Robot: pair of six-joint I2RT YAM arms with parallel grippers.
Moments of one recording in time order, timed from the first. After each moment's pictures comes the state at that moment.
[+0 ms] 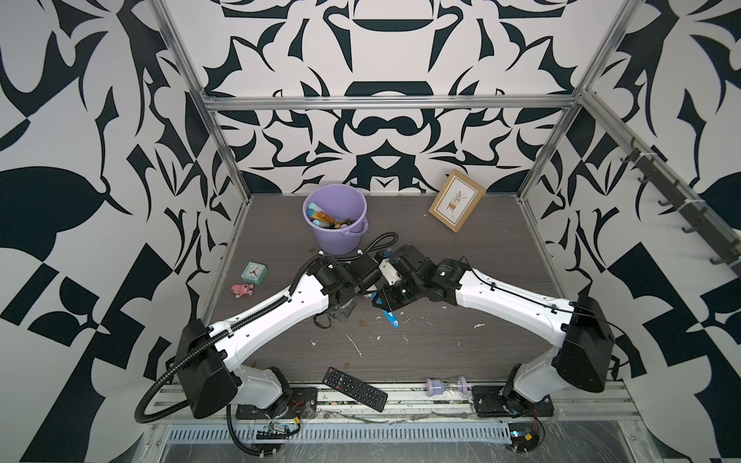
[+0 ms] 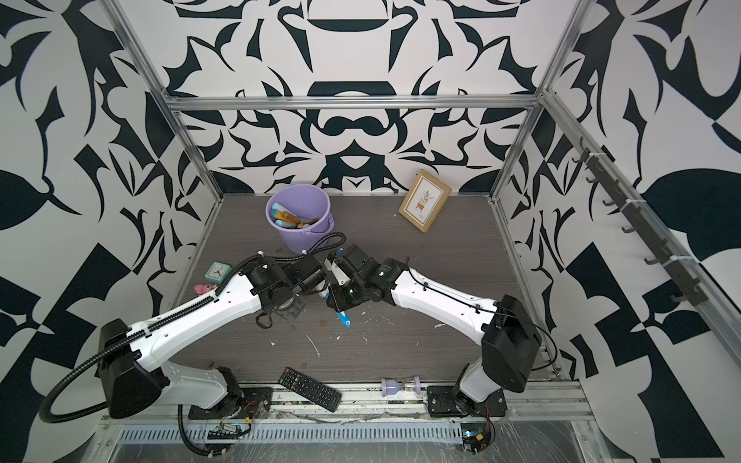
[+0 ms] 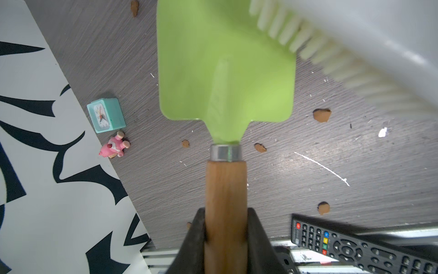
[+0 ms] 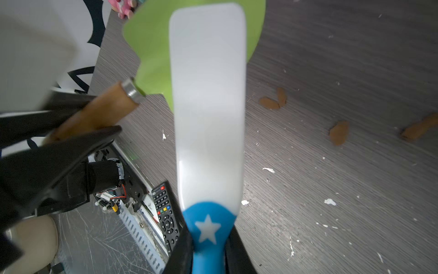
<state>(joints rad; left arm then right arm) -0.91 1.39 1.24 -1.34 -0.41 -0.33 0.89 1.55 1.19 -0.60 -0.31 0.52</state>
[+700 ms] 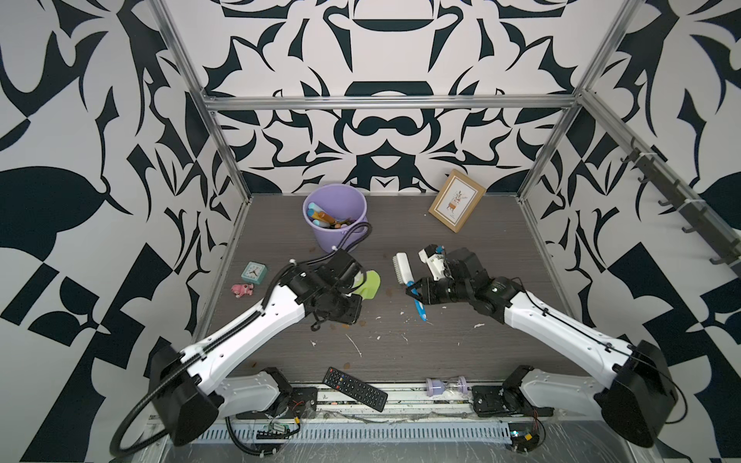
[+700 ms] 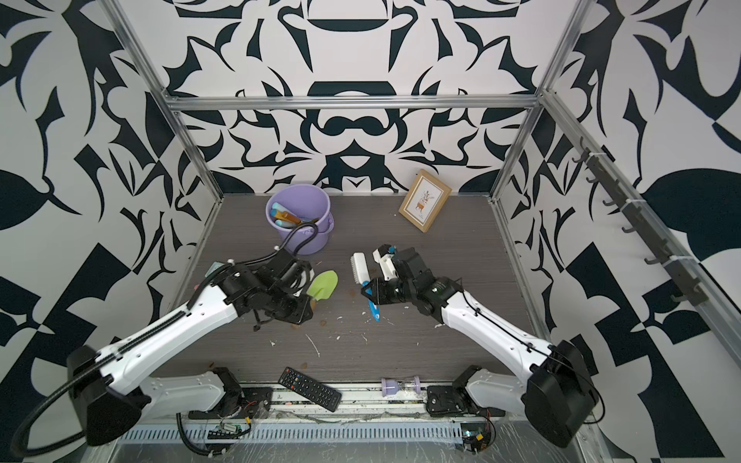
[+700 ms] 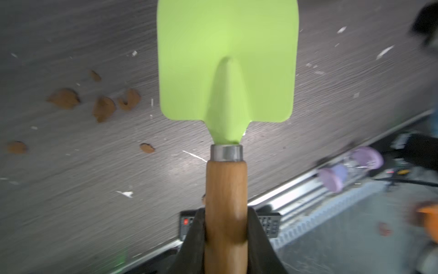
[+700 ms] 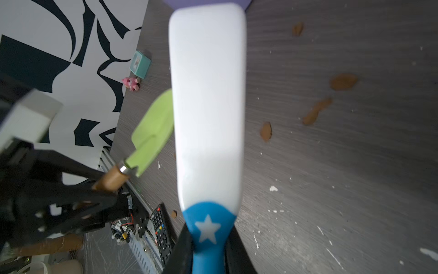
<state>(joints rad) -0.72 1.15 1.05 -1.05 0.22 -0.50 0.64 1.16 0.78 -0.36 -0.41 0.61</state>
